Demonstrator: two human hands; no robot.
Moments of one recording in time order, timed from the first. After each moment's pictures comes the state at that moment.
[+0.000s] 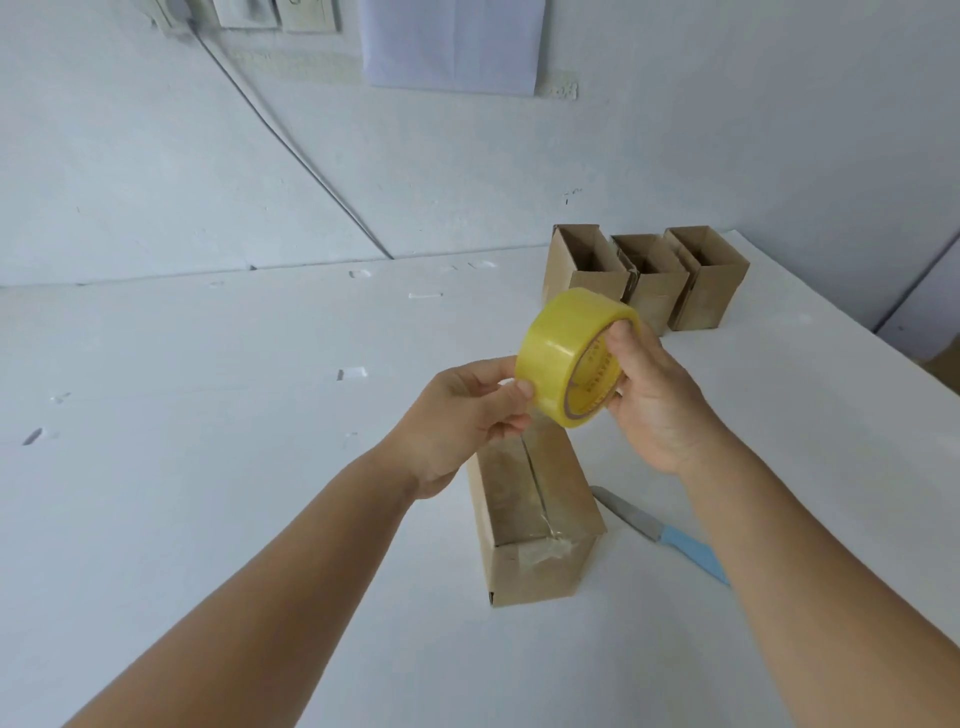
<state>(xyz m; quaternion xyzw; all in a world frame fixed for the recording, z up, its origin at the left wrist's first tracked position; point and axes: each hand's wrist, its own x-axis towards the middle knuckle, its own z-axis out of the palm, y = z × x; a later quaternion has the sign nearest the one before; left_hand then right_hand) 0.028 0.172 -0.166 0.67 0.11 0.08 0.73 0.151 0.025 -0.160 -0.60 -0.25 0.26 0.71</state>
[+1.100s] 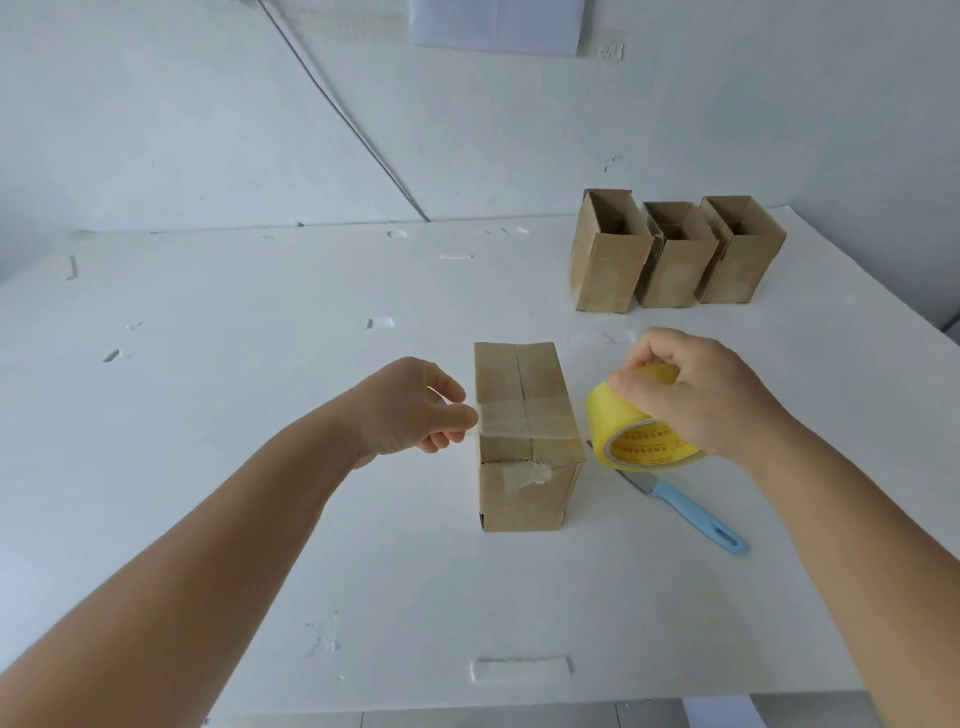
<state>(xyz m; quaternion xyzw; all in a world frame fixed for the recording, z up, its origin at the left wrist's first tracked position) -0.032 0.166 -0.168 0.82 0.29 0.00 0.50 0.145 -0.047 -0.162 -0.85 -0.37 0.09 0.36</state>
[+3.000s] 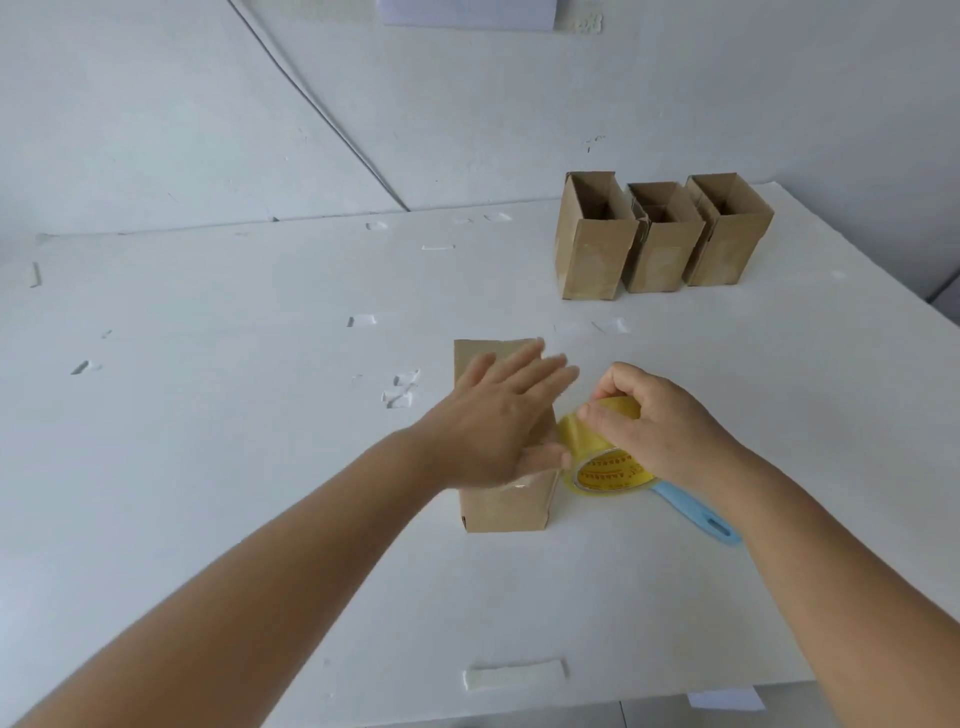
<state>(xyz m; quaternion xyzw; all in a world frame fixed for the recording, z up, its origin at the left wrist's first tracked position) 0.022 0.125 -0.196 1.00 -0.03 0.00 0.08 0.141 -0.044 -0.201 -0.84 -0.37 0.16 0.36</state>
